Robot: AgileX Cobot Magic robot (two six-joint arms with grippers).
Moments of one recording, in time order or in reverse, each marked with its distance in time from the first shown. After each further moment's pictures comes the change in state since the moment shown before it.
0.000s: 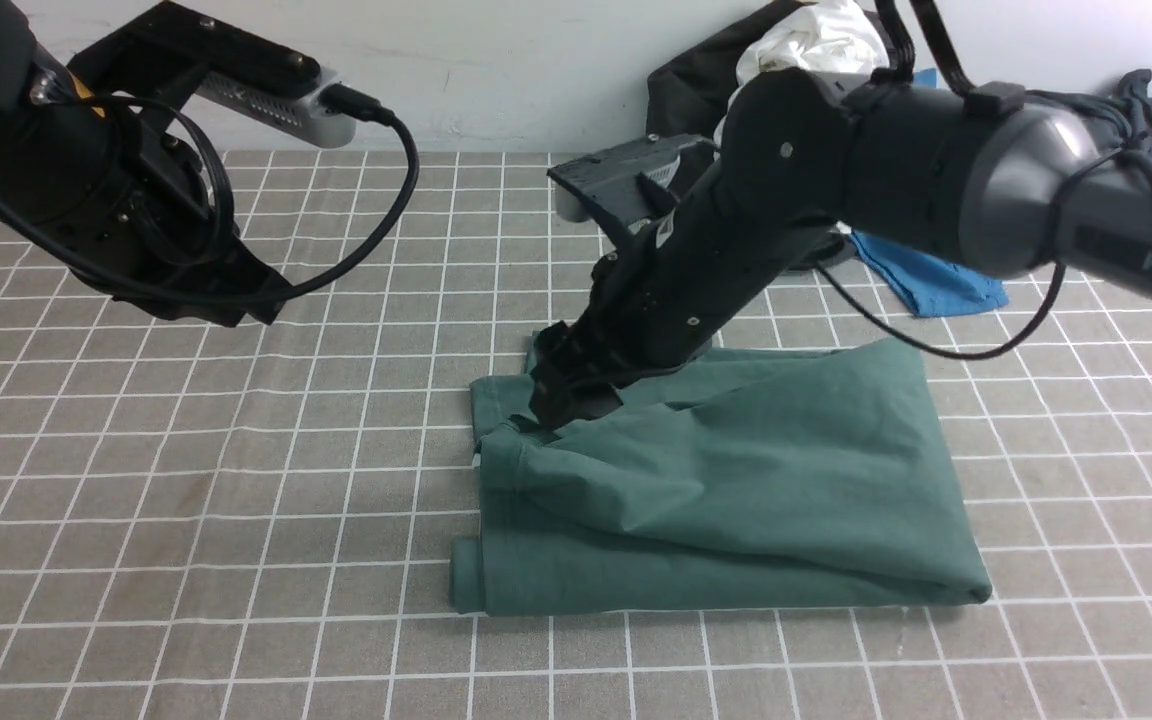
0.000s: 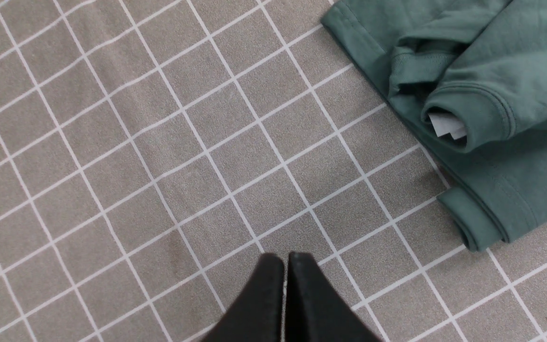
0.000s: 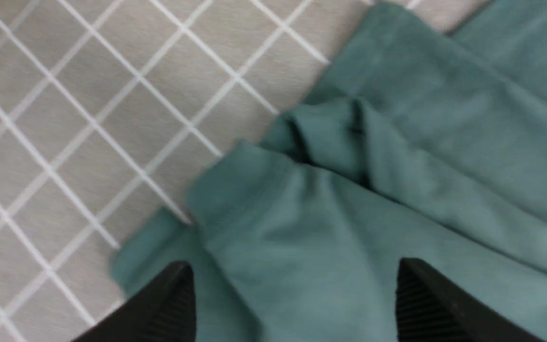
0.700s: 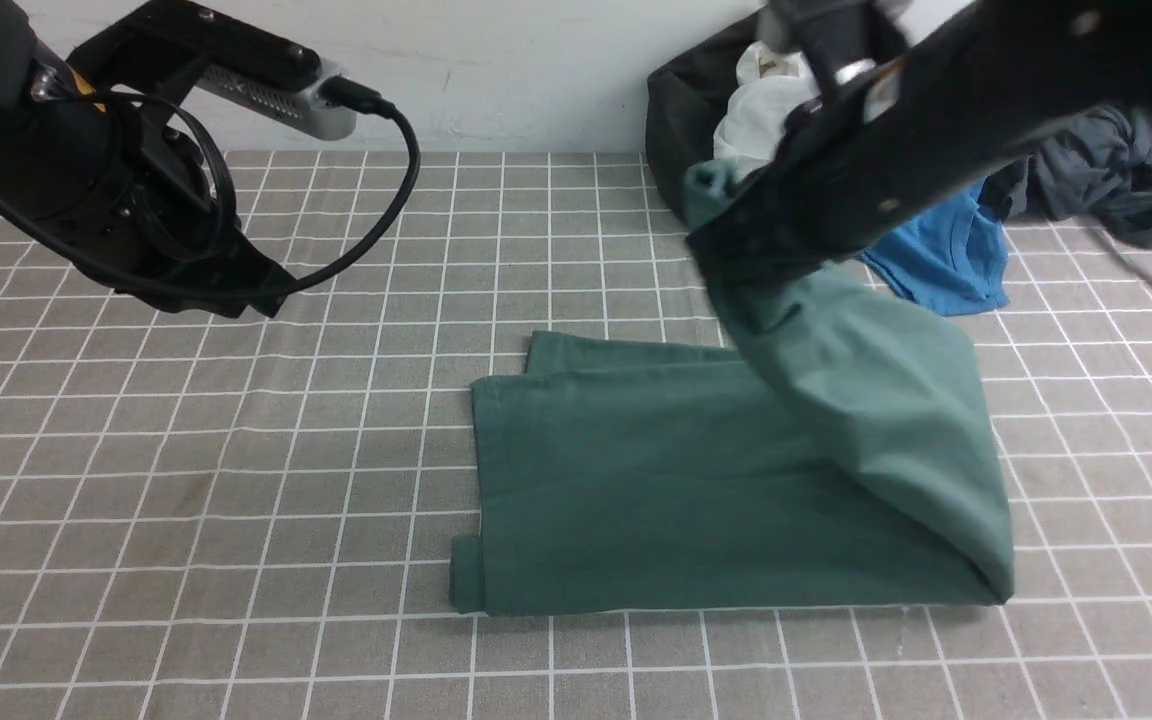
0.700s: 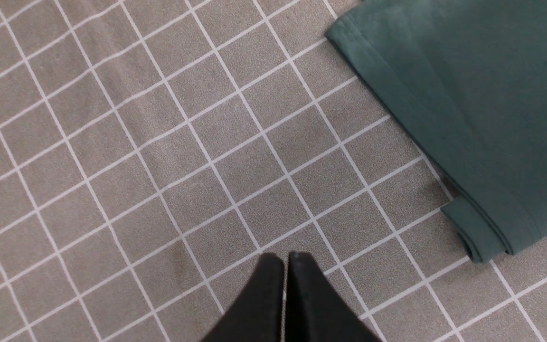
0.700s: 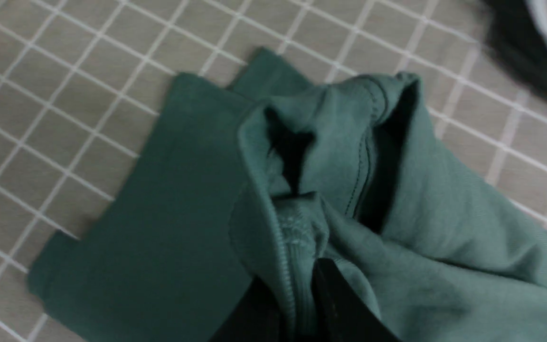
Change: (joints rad) right arm -0.036 -0.229 0.137 -0.137 -0.098 0.192; left arm 0.000 0.000 0.000 0.000 -0.021 0.000
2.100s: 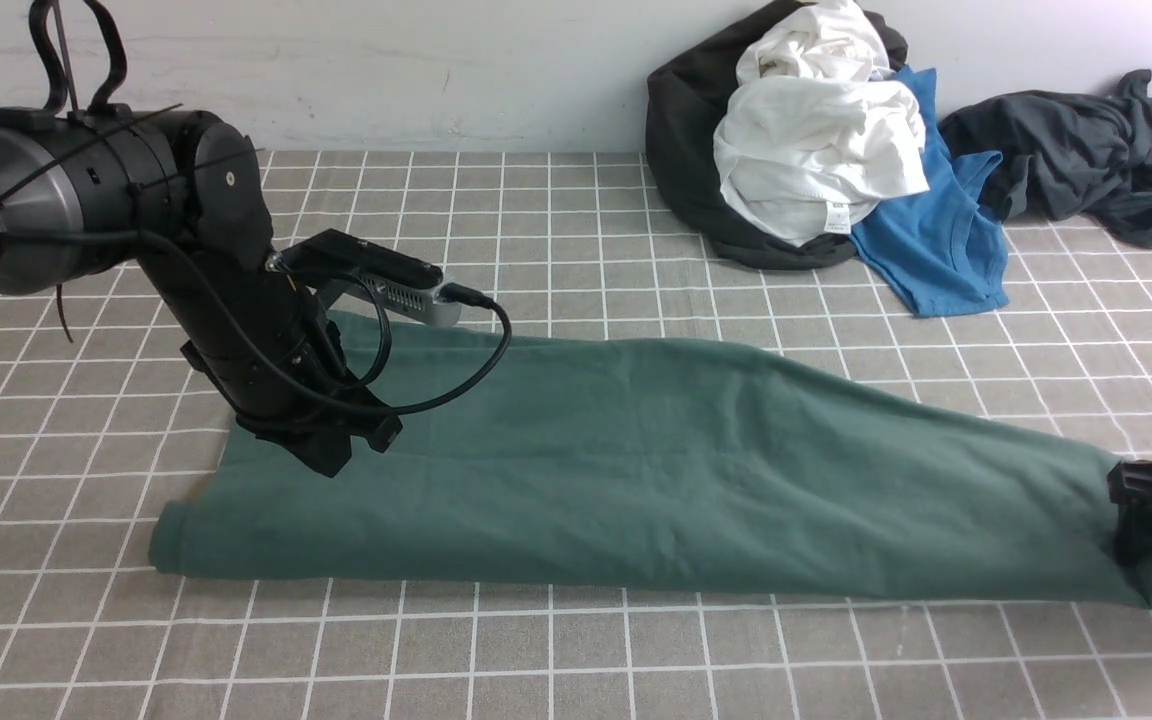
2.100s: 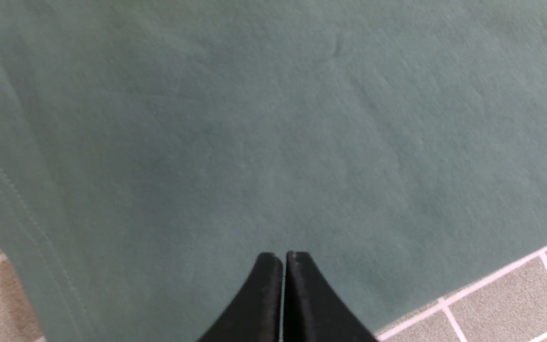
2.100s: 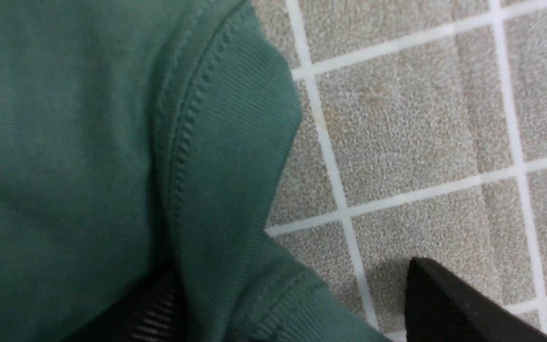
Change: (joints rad) right arm -0.742 0.071 0.536 -0.112 -0.124 0.116; left arm -0.036 0.383 -0.003 -0.034 -0.030 -0.008
